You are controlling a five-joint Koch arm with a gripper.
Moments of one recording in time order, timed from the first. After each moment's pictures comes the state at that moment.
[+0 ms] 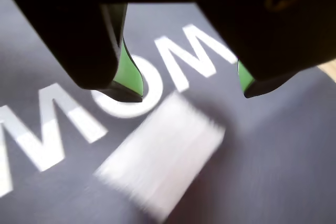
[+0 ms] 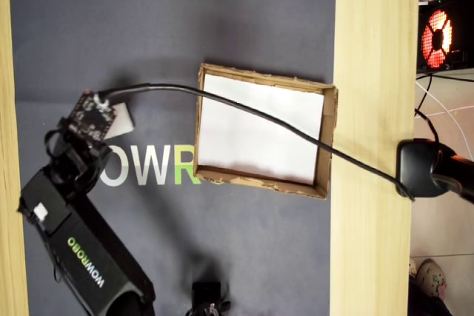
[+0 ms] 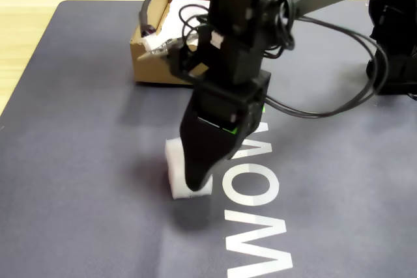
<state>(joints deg) -35.4 51.0 45.2 83.1 -17.5</state>
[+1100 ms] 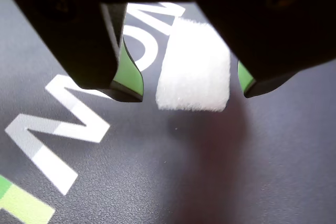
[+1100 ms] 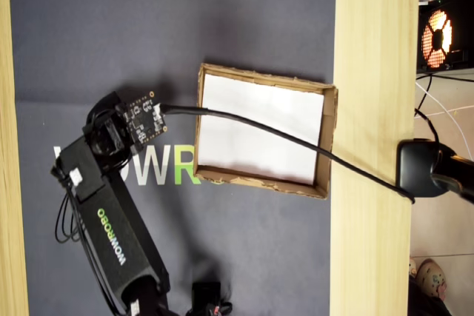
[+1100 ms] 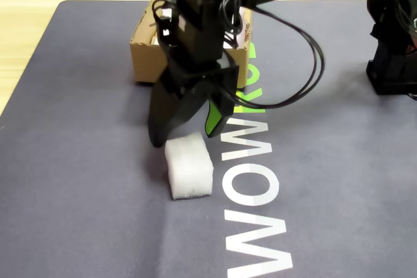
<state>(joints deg) -26.5 48.6 47.6 84.2 1.8</state>
